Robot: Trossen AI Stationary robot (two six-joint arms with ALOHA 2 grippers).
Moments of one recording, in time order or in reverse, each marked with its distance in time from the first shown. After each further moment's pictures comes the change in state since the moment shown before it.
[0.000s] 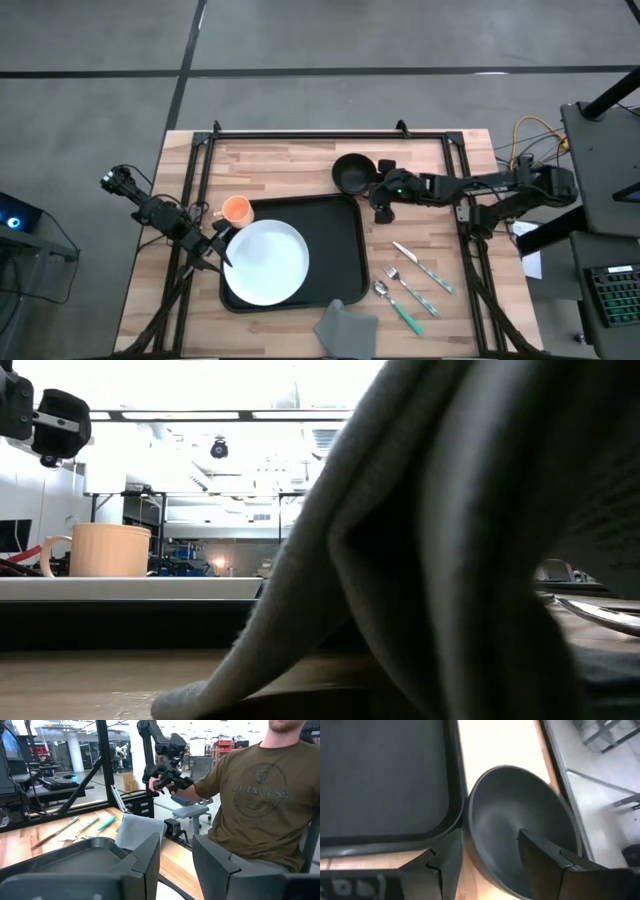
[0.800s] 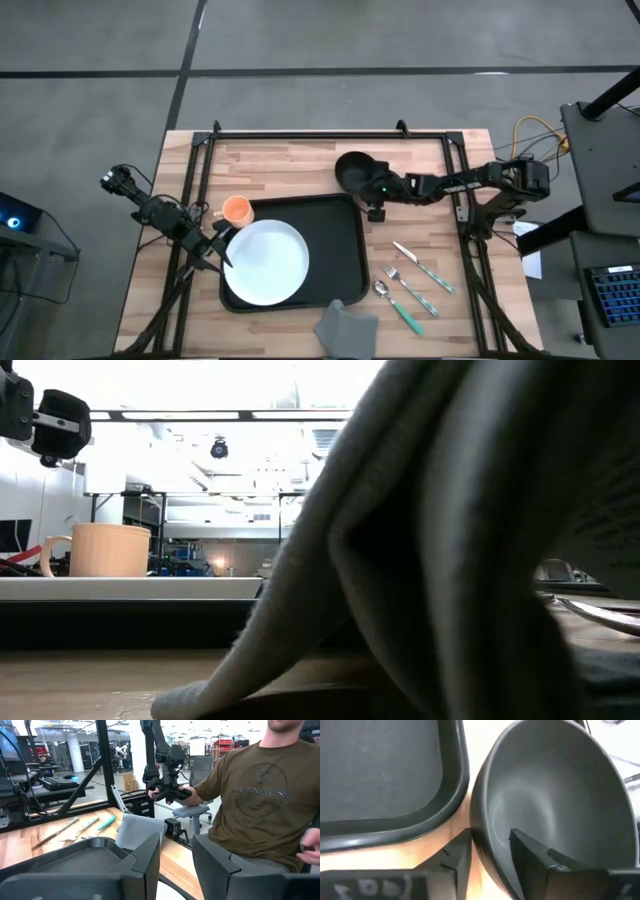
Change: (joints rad) left arm 0.000 0.004 -0.001 0.002 0.000 0.004; right arm -0.066 0.212 0.016 0.100 0.000 0.014
